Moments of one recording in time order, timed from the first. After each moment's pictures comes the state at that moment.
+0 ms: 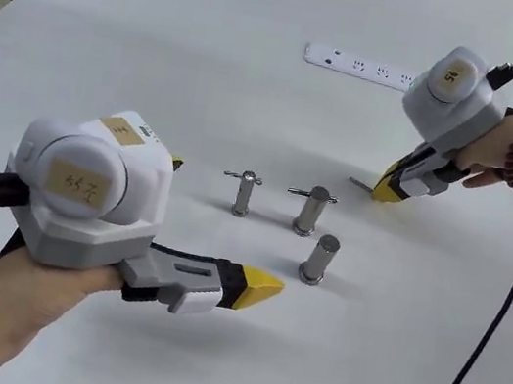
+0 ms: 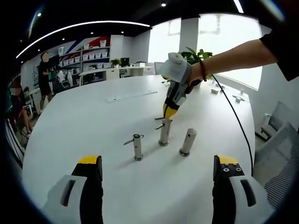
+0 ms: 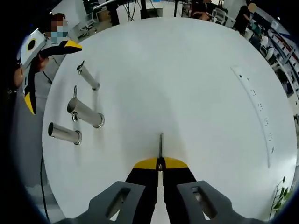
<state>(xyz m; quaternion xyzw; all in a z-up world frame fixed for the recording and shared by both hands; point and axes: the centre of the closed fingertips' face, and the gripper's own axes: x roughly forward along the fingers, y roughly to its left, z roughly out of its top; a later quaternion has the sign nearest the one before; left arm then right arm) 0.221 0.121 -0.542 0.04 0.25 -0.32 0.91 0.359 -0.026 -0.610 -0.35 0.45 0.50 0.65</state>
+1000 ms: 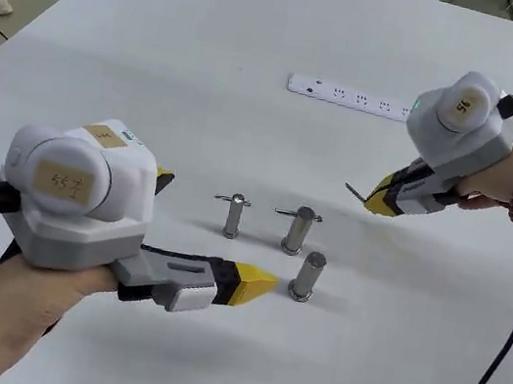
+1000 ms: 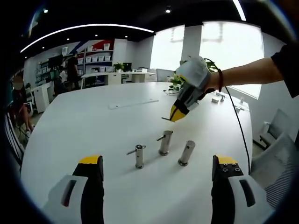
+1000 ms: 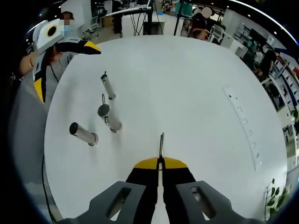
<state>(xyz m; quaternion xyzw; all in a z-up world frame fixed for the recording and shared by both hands) 0.226 0.121 -0.519 0.01 0.23 -0.32 0.92 0.331 -0.024 -0.564 -0.36 0.37 0.51 0.69</state>
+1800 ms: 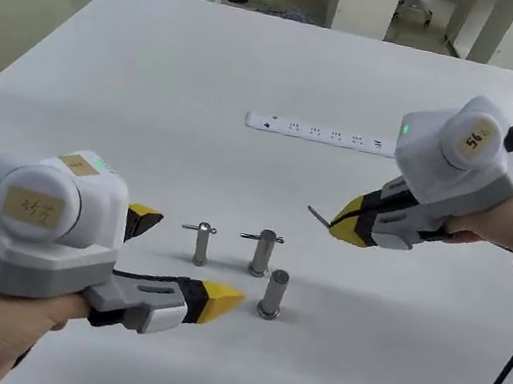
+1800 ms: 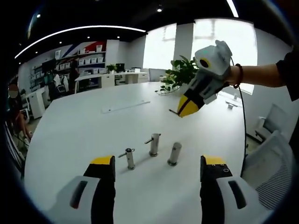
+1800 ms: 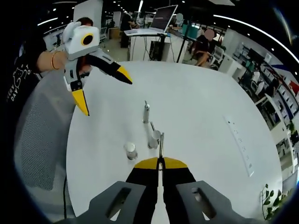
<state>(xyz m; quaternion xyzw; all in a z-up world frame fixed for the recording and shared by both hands) 0.208 0.108 -0.499 0.03 0.22 -0.35 0.91 0.255 0.001 -0.497 -0.34 0.28 0.54 0.72</state>
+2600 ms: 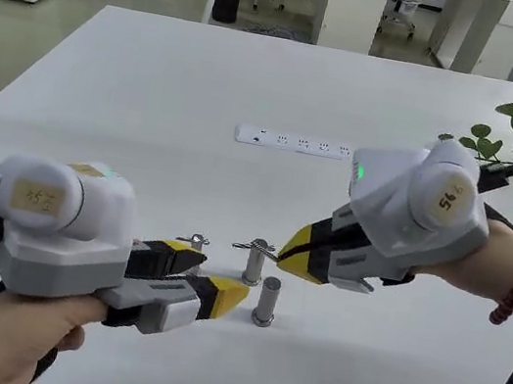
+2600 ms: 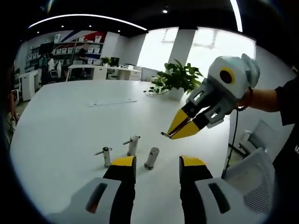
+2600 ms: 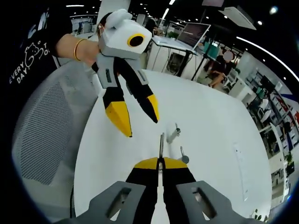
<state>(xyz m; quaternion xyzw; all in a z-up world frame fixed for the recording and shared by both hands) 0.192 0.080 -0.490 -0.05 0.25 -0.39 0.89 0.208 0.039 -0.491 -0.39 0.19 0.59 0.68</state>
